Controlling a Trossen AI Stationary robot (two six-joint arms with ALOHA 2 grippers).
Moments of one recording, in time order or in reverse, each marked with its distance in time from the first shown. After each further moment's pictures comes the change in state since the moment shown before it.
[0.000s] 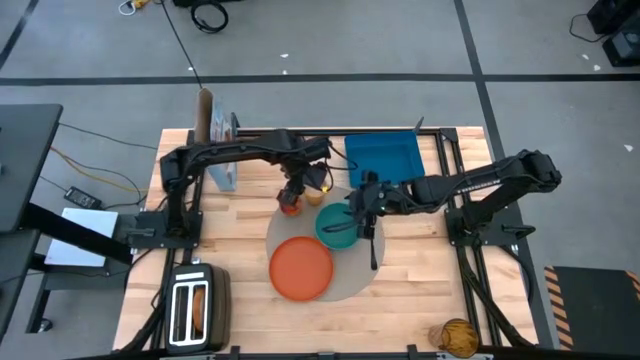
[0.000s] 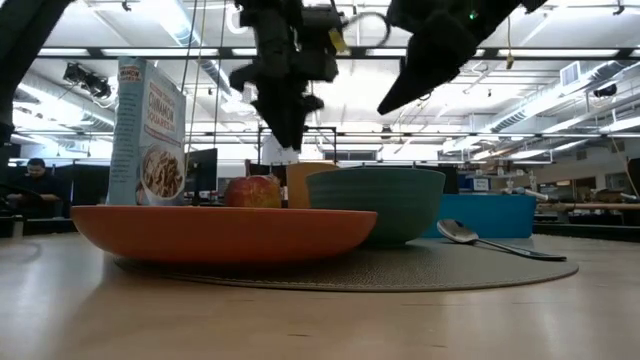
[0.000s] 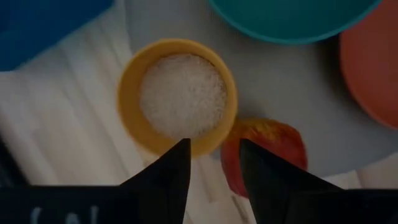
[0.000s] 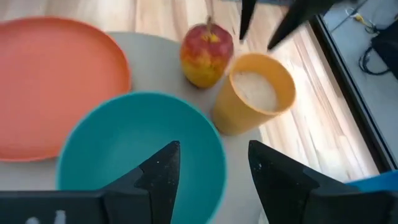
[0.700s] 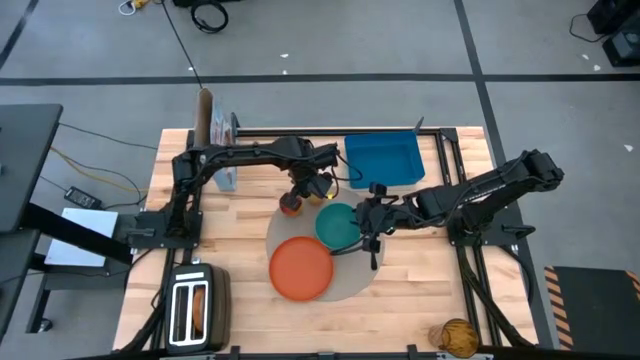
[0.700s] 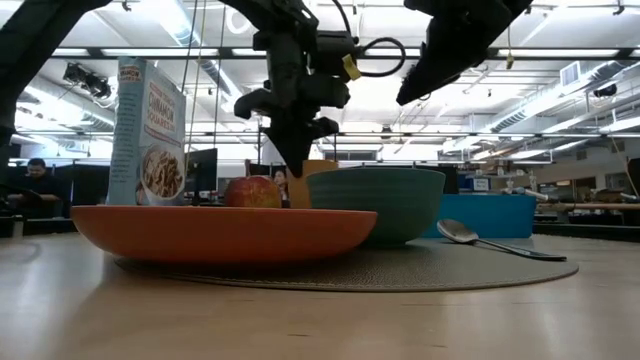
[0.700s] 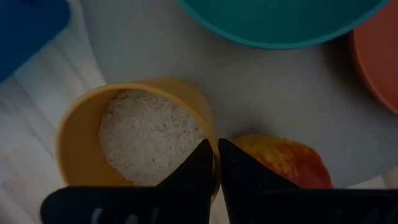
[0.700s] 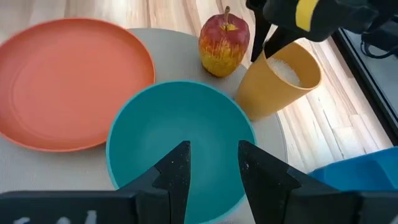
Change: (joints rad) left arm -0.009 0.103 0.000 0.049 0.027 0.113; right arm 0.149 -0.016 0.000 -0.084 0.113 0.189
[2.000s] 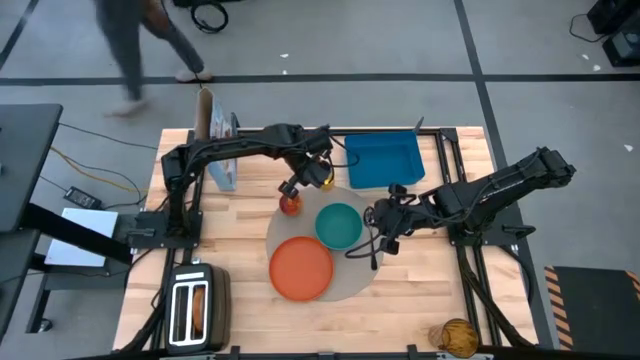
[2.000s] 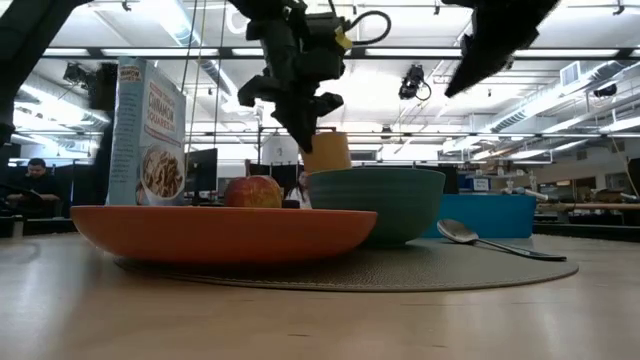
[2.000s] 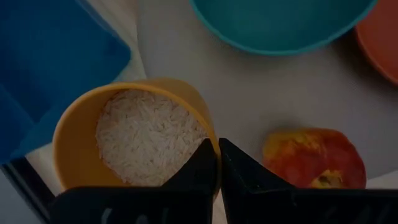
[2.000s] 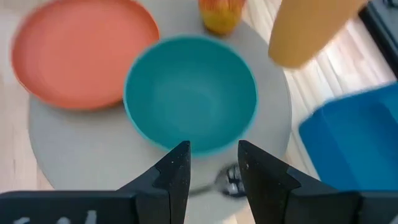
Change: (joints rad) left arm 0.045 -0.080 0.013 0.058 0.055 0.192; right arm 0.058 -0.133 -0.001 -0.254 -0.030 0.198
